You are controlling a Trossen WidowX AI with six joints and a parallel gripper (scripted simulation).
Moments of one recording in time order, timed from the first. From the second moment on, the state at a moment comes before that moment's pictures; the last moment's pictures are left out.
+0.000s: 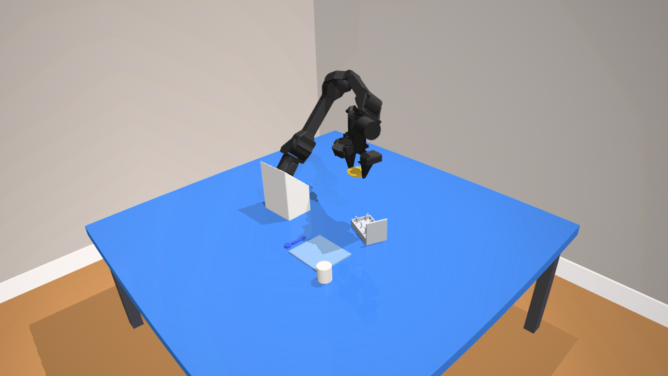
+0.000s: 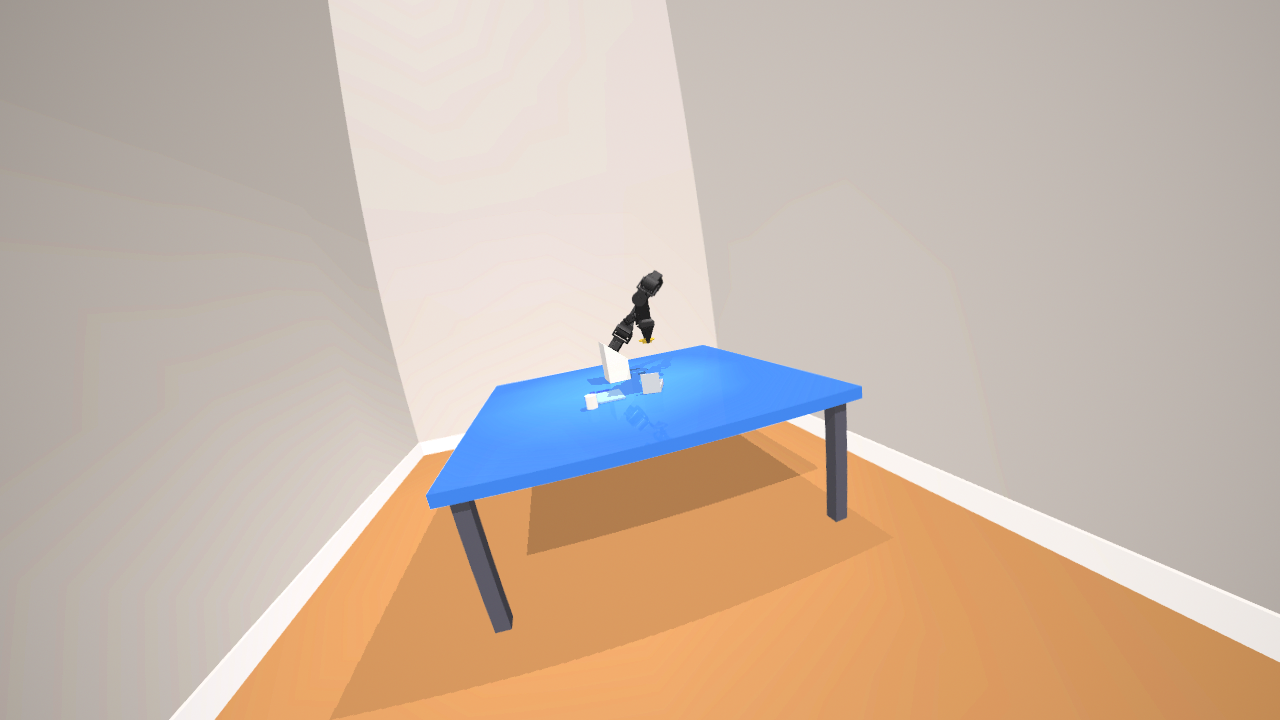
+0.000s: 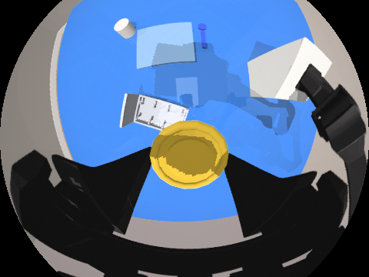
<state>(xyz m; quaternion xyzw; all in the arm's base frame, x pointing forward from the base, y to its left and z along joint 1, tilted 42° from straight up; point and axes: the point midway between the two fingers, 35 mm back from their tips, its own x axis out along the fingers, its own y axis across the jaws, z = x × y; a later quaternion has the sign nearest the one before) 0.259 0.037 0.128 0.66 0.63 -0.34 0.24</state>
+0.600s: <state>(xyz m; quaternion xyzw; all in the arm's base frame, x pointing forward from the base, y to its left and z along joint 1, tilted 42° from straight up) 0.237 0.061 0.115 0.65 0.59 -0.42 0.24</state>
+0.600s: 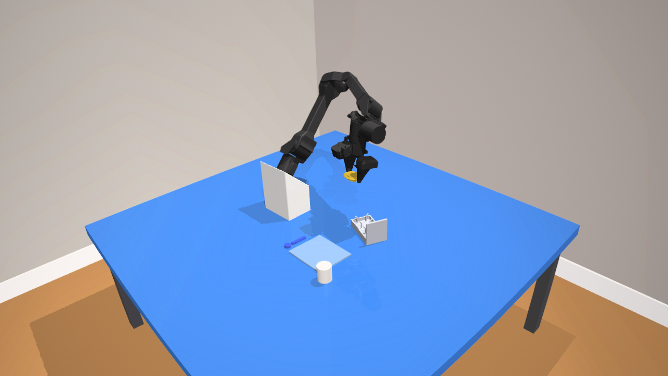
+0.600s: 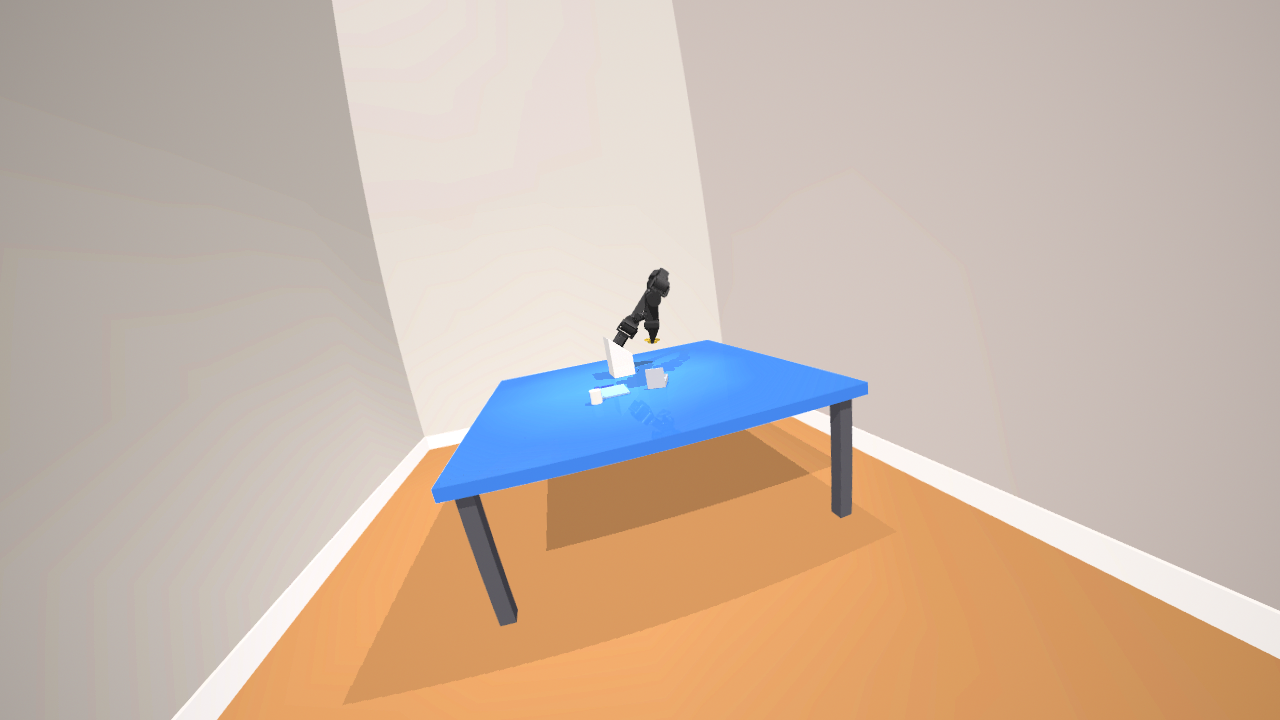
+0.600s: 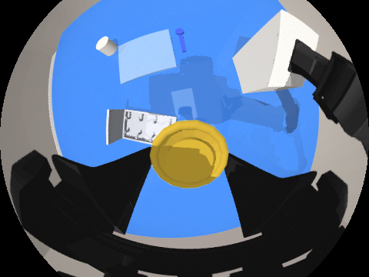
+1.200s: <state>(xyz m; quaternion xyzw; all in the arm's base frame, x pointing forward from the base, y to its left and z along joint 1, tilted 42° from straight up) 0.247 0.070 0.046 0.53 0.55 -0.42 0.48</state>
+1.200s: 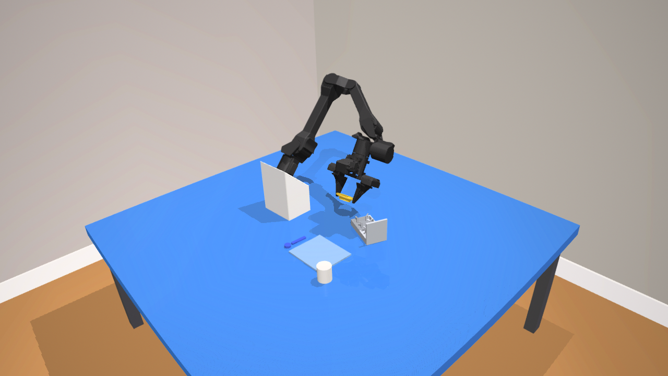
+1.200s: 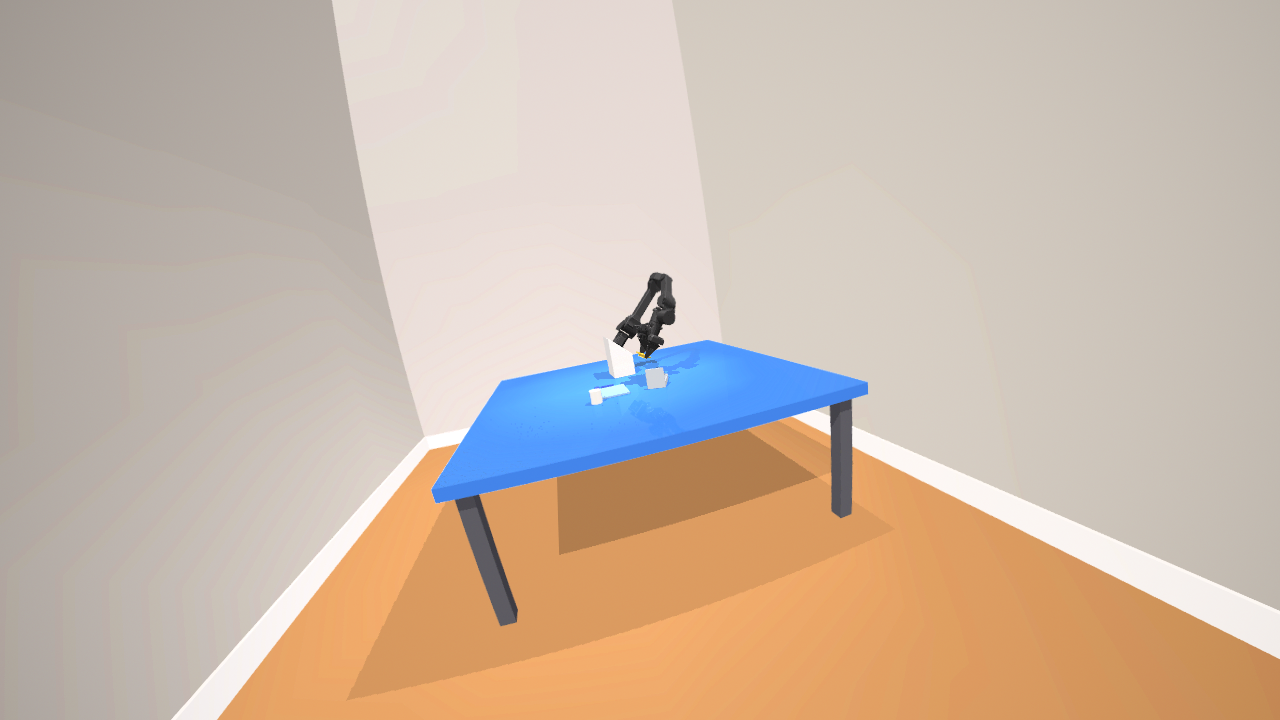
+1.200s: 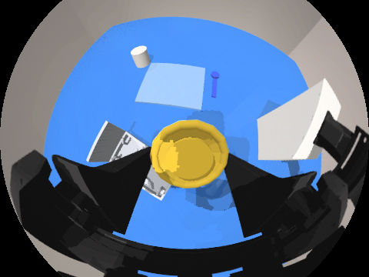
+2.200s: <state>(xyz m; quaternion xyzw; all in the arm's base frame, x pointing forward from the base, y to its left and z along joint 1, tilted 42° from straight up) 0.269 0.100 0.008 0.39 0.36 -0.32 0.79</state>
